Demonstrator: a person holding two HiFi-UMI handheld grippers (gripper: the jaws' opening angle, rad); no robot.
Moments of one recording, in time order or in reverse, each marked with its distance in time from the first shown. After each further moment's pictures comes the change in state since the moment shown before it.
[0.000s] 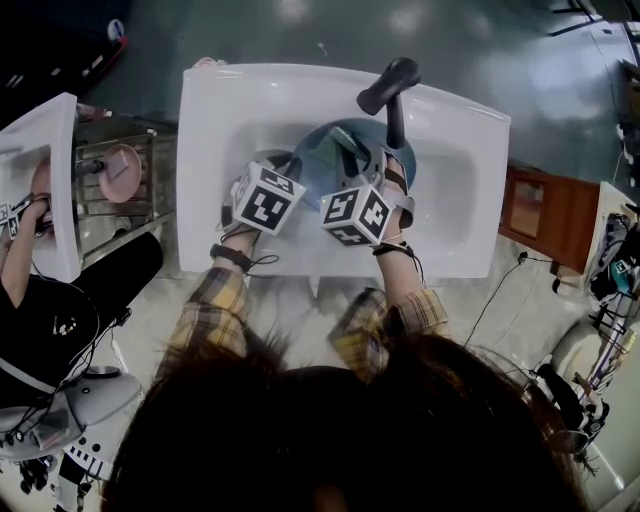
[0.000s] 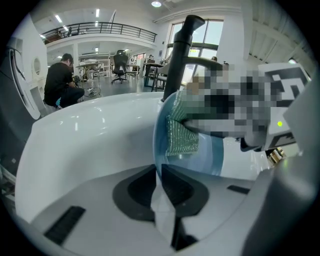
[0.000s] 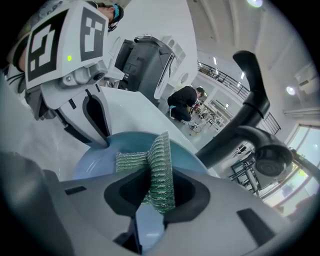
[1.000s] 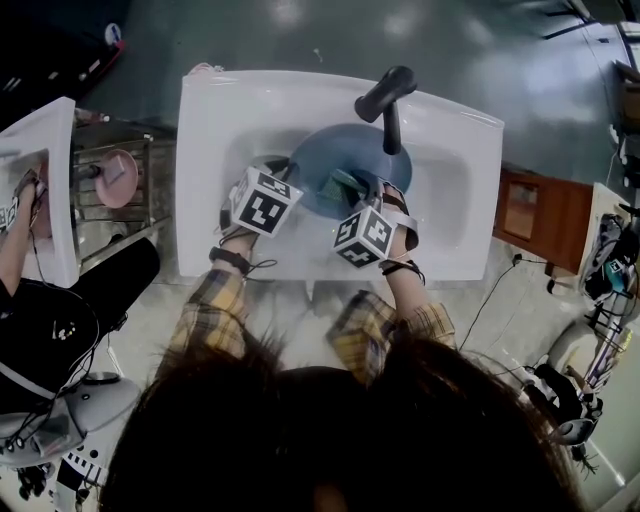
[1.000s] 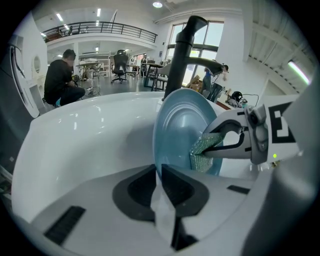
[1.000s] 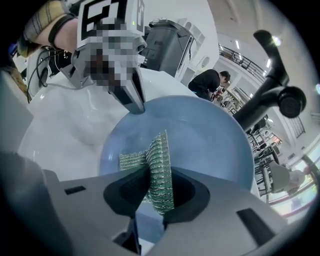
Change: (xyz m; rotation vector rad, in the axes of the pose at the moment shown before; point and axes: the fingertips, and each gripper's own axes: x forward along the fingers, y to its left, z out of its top) left arm 0.003 -0.001 0.001 -0.004 -0.001 -0.026; right arm -0.014 0.051 -0.066 -0.099 0.161 0.226
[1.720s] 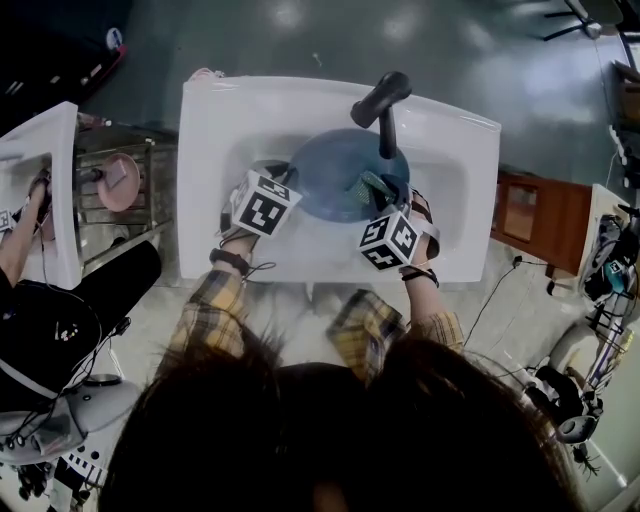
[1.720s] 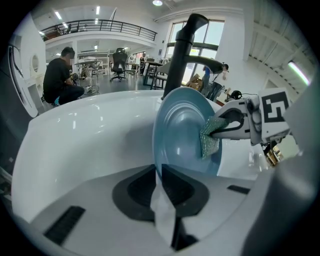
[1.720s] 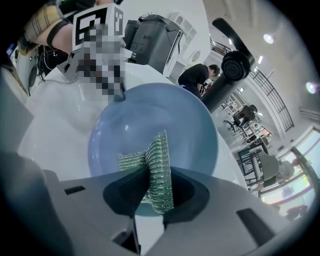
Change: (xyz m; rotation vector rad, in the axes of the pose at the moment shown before) left arm 0.001 0.000 -0.005 -0.001 0.014 -0.010; right arm -0.021 -0.038 -0.045 0.064 0.071 -0.089
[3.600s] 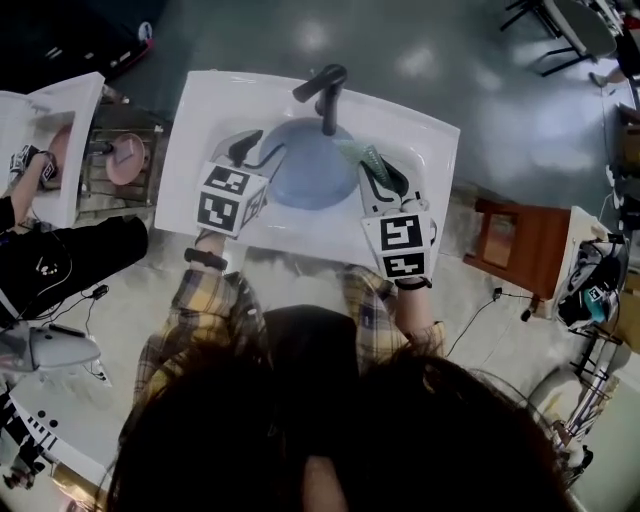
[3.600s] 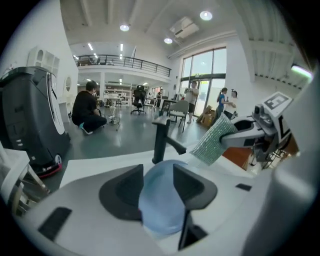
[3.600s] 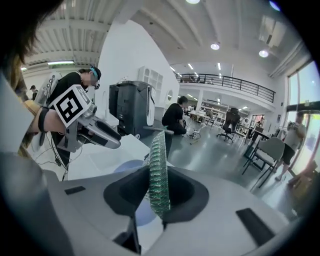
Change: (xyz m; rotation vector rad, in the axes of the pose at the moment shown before) left arm -0.124 -0.062 0.112 -0.108 -0.377 0.215; right arm -0.172 -0.105 0.038 0.345 -0.508 0.064
